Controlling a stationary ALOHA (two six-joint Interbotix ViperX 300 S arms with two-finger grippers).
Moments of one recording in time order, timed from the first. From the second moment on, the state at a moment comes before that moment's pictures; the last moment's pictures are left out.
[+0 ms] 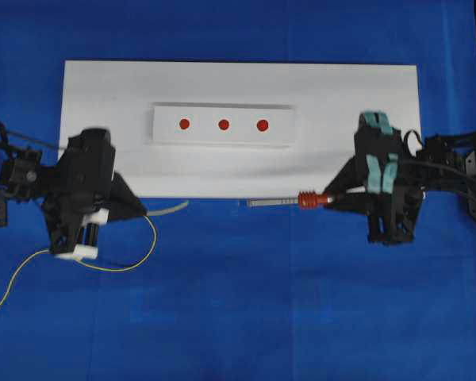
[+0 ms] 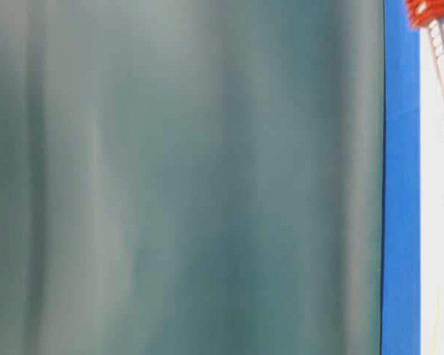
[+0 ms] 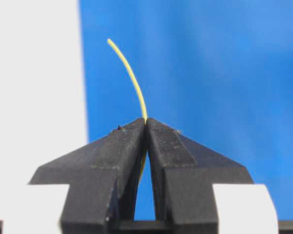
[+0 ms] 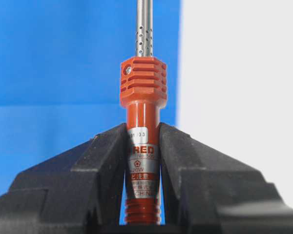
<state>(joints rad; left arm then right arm) -0.14 -0.35 0.93 -0.01 0.07 -0.14 0.04 -0.38 0.97 0.28 0.17 0.03</state>
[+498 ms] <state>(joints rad) 0.13 -0.30 0.87 0.00 0.09 -0.08 -0.22 -0.37 0.92 0.14 0.25 0.03</state>
